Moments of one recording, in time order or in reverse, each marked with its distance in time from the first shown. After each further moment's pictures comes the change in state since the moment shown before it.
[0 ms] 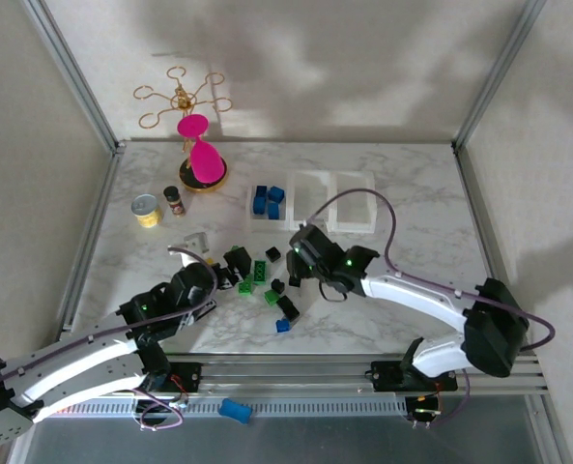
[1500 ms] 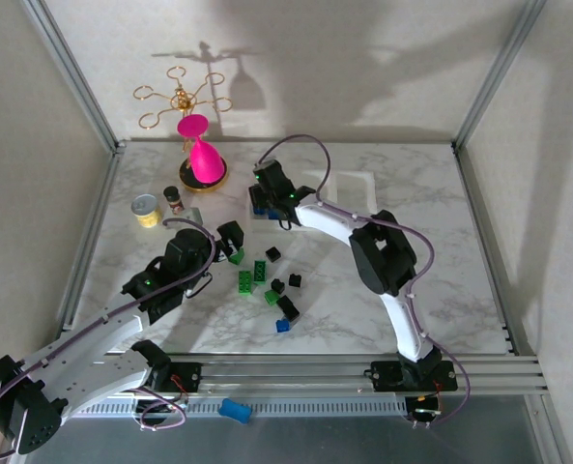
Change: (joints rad) left arm 0.288 0.171 0.084 0.090 0.216 0.113; right arm -0.205 0.742 0.705 0.232 0.003 -0.418
